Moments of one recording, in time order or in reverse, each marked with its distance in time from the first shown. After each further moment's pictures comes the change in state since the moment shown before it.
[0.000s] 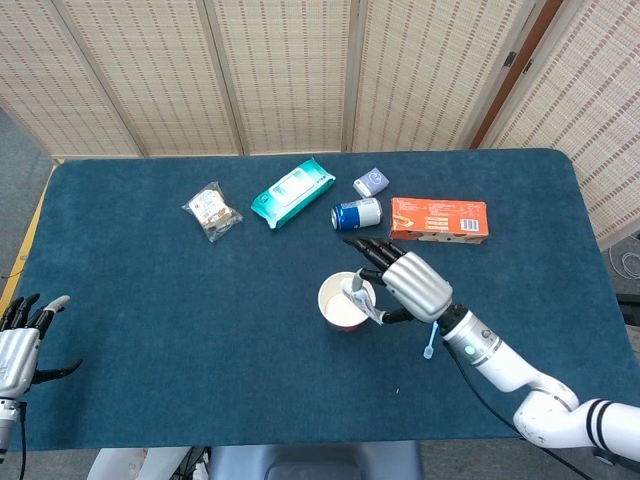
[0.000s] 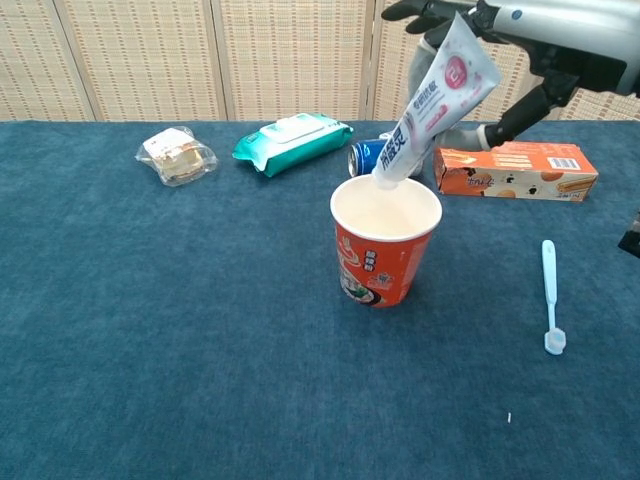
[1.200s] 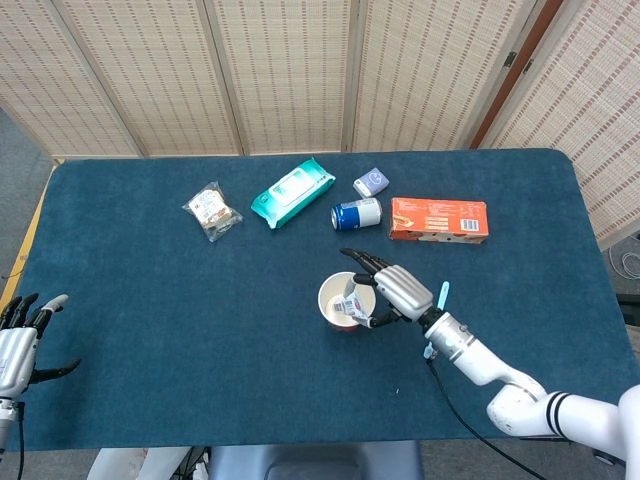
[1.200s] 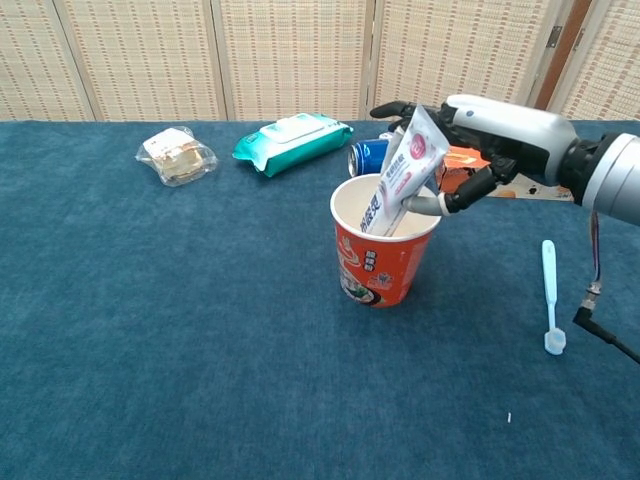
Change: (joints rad) left arm 0.000 0.007 0.000 0.000 0.001 -0.002 -0.018; right arm 0.029 -0.205 -0.035 0.251 0.060 -0.102 0.362
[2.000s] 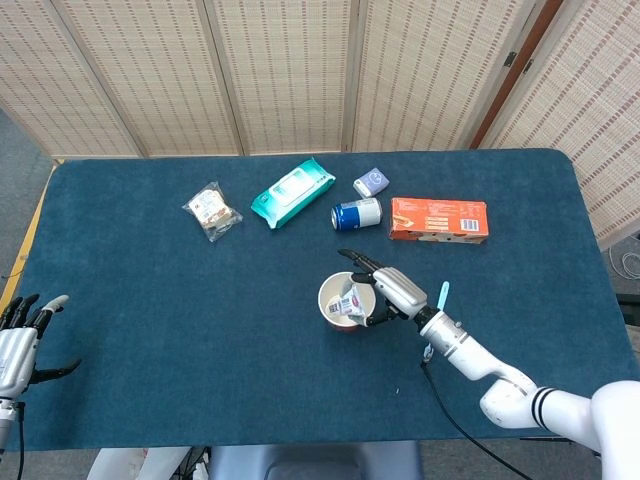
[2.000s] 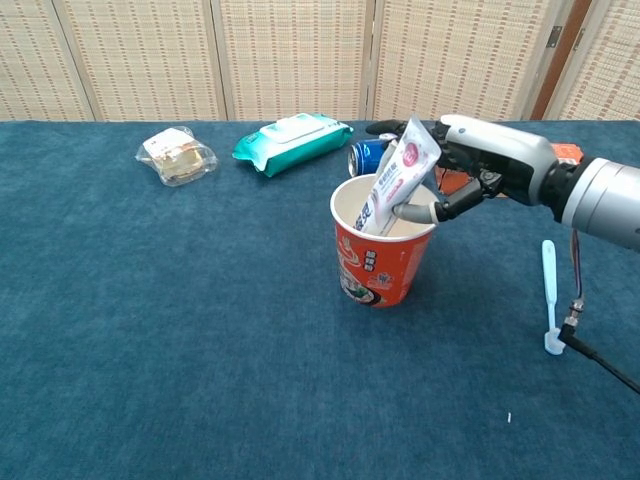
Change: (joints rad) left arm -0.001 0.004 0.001 -0.002 -0.003 -0.007 -0.005; right arm 0.015 -0.102 -0.028 0.183 -0.046 0.024 0.257
